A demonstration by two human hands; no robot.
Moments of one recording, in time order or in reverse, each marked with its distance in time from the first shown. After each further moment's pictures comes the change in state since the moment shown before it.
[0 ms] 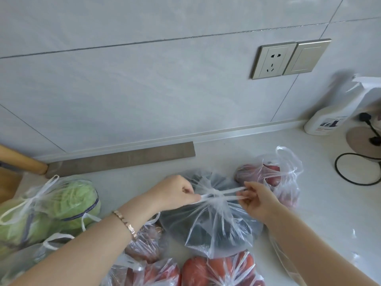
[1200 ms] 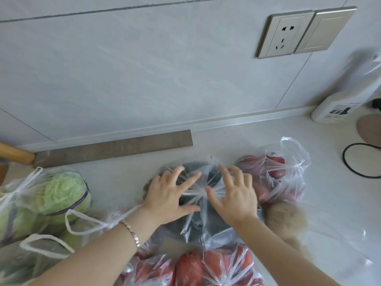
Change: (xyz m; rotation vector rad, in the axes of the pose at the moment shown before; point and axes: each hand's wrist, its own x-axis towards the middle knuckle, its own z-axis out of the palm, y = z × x) left_hand 0.033 -0.057 0.057 0.695 0.334 0.214; right_hand 0.017 0.052 0.011 -1.708 0.277 -1.037
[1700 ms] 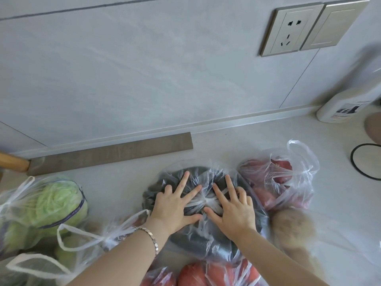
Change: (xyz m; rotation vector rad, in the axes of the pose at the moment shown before) left_hand 0.016 0.014 0.030 0.138 -0.277 -0.041; right_hand 0.004 0.016 0.043 -0.260 -0.288 -0.018
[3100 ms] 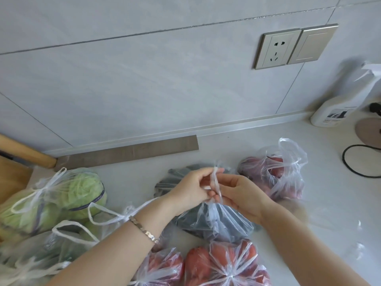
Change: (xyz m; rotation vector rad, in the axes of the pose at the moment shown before) left_hand -0.050 0.022 -0.105 -1.458 0.010 0.008; right_hand -0.053 -0.015 -0.110 1.577 -0.447 -0.103
